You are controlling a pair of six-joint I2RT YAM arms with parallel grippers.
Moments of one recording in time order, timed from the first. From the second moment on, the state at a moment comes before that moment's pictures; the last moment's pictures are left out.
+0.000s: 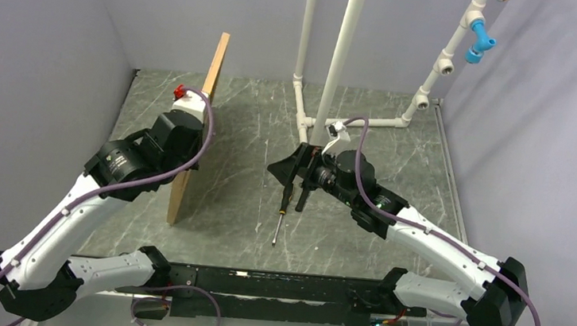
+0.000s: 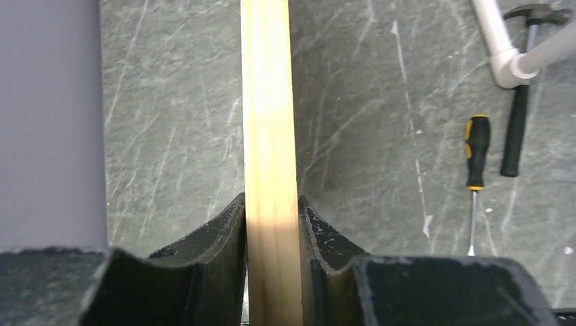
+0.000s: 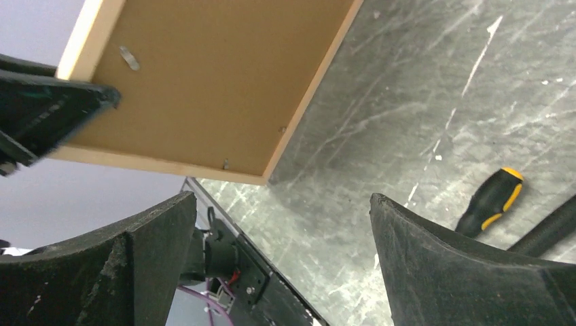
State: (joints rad) left arm -0.74 1.02 1.42 -1.11 -0.61 -0.30; right arm 0.86 1.09 0.87 0.00 -0.01 0.79
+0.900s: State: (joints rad) left arm 0.25 0.83 1.12 -0.82 0.41 -0.31; right arm 0.86 1.10 0.78 -0.03 -0.01 0.76
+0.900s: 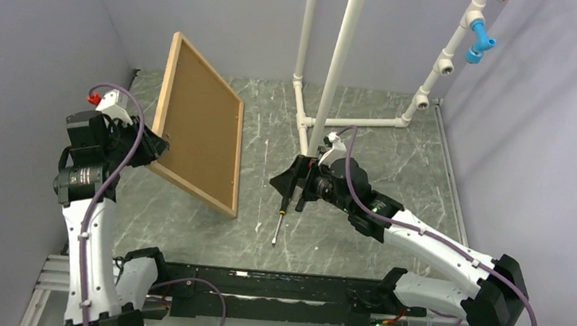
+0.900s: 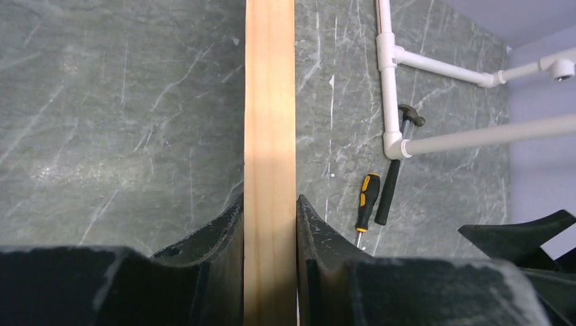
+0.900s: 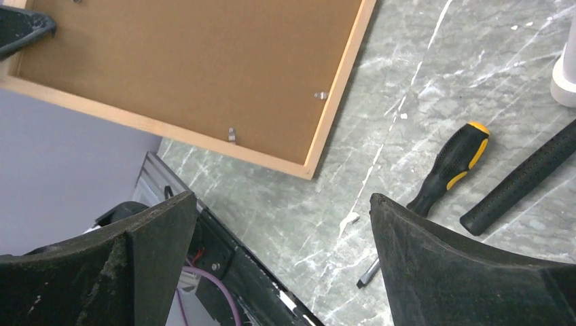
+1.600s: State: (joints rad) left arm 0.47 0.95 0.94 -0.74 0.51 -0.21; right arm 0.86 1.18 0.72 -0.01 -0.04 0.75
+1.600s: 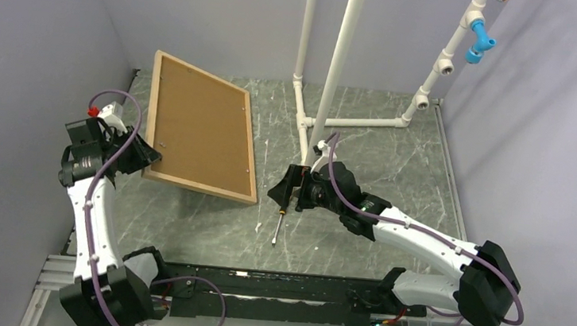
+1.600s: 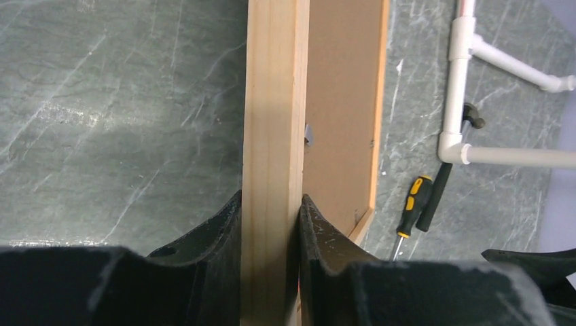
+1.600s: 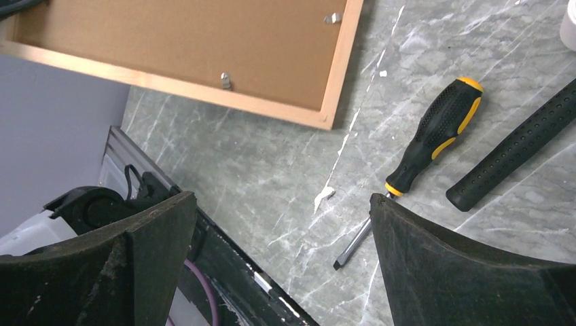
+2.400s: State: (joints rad) left arm 0.45 1.05 0.90 -0.67 0.42 -0.25; right arm 0.87 1.24 0.69 0.05 -0.07 0.75
